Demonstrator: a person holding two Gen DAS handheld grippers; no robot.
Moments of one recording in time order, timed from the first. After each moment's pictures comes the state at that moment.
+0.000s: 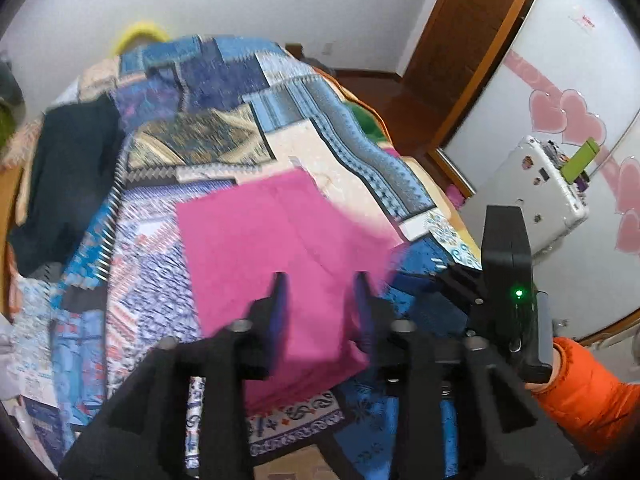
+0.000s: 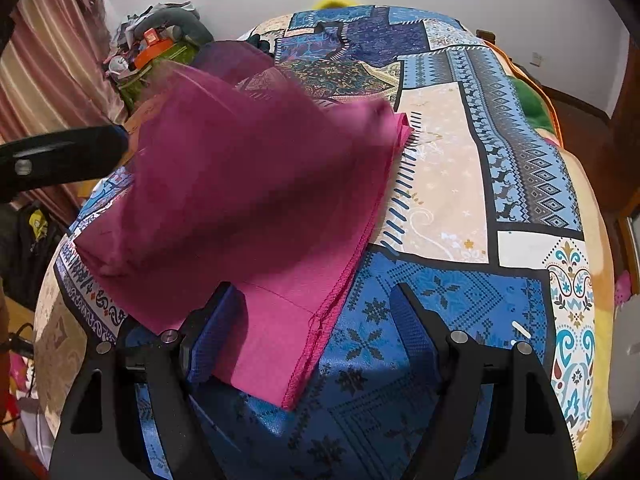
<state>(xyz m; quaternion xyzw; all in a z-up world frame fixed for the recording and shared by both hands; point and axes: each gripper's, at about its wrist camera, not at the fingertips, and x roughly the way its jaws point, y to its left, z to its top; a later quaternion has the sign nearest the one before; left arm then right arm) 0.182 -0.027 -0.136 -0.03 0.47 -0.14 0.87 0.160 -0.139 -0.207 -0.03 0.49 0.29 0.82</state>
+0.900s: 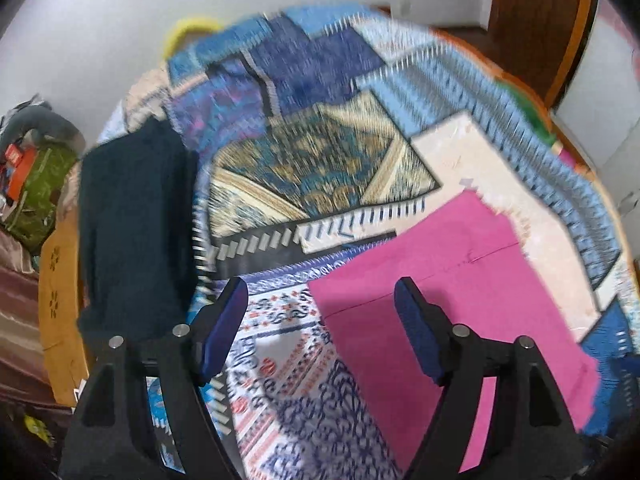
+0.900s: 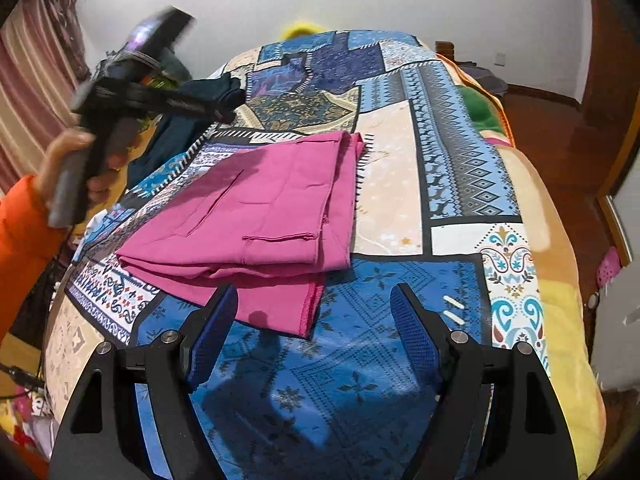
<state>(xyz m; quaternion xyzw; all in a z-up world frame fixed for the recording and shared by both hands) 0.361 0.023 -0.210 0.11 0.54 0.00 0.83 0.147 -0.175 -0.184 0.01 0.47 0.25 0.85</state>
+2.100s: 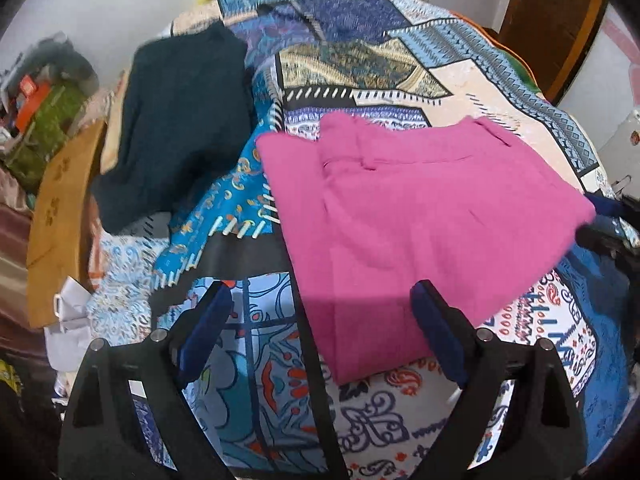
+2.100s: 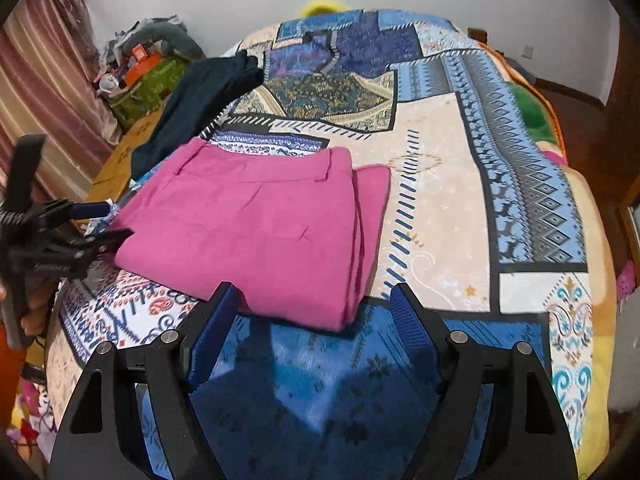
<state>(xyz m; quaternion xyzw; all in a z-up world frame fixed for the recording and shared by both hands) 0.200 0.093 -0.207 0.05 0.55 0.02 0.84 0.192 -0.123 -0.201 0.00 0.50 0.28 0.82</state>
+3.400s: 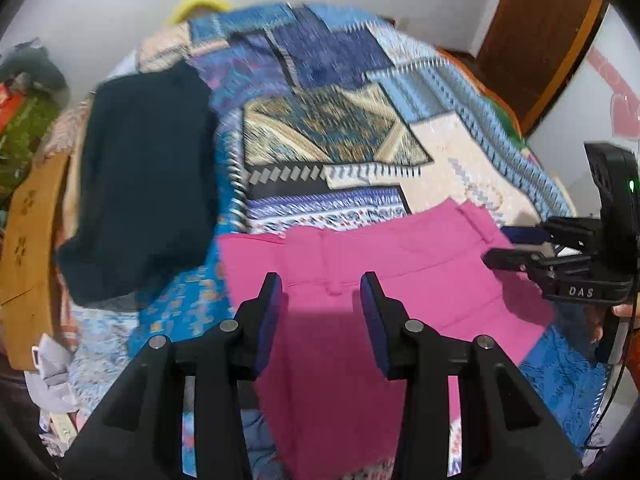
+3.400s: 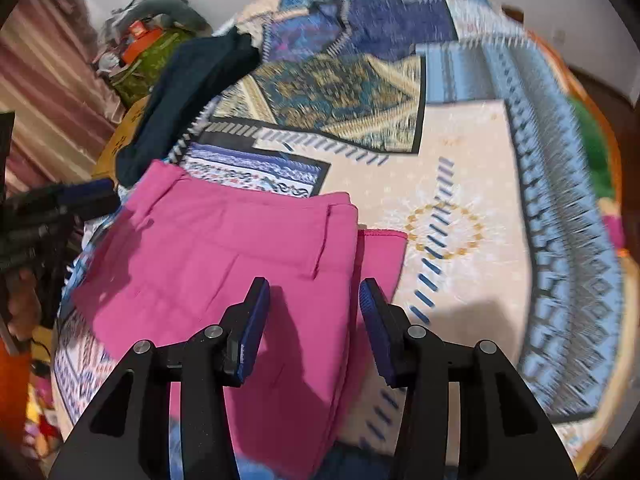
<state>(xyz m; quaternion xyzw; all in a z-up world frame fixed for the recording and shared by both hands) 0.293 0.092 -0.198 0.00 0.54 -0.04 0.84 0.290 -0.089 -0.226 -0.01 0.56 0.31 0.77</state>
